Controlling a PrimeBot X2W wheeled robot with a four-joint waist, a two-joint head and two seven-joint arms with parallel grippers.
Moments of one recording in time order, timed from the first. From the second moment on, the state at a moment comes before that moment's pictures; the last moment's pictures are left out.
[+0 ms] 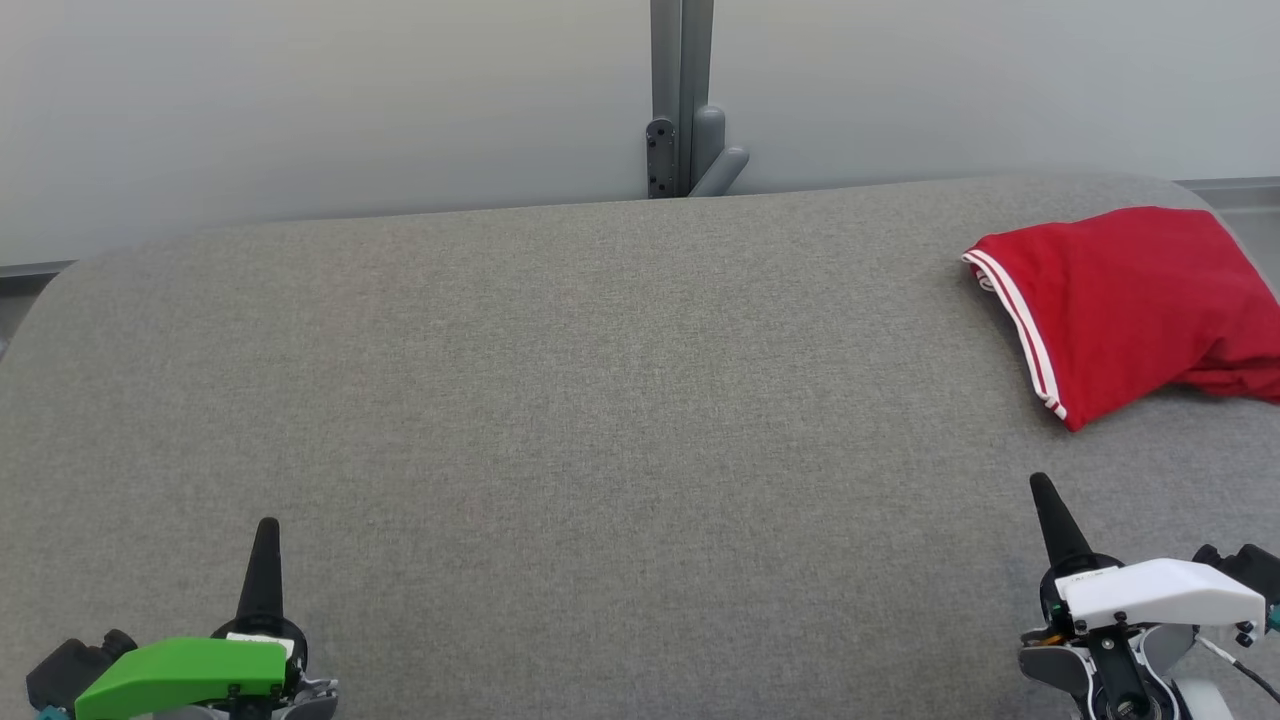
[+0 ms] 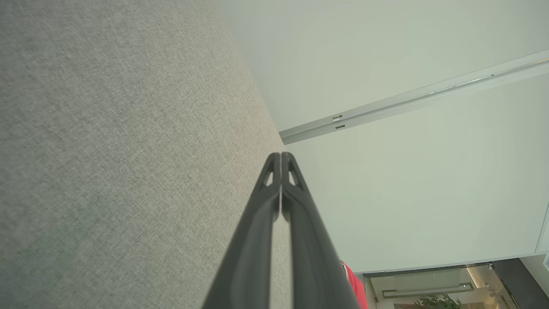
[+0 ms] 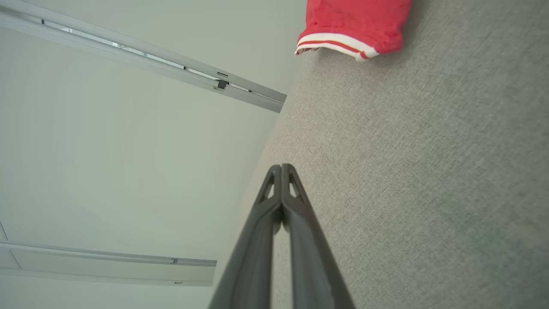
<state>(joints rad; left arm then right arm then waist) -0.03 0.04 0.10 0.26 -1.26 -0.13 0.02 -0.07 -0.04 -0.09 0.28 1.19 0.13 0.01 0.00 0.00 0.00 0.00</state>
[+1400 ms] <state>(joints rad) -0.09 0.05 0.11 0.25 -1.56 -0.13 0.10 -0.10 -0.05 -0.11 0.25 1.55 0.13 0.10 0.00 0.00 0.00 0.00</state>
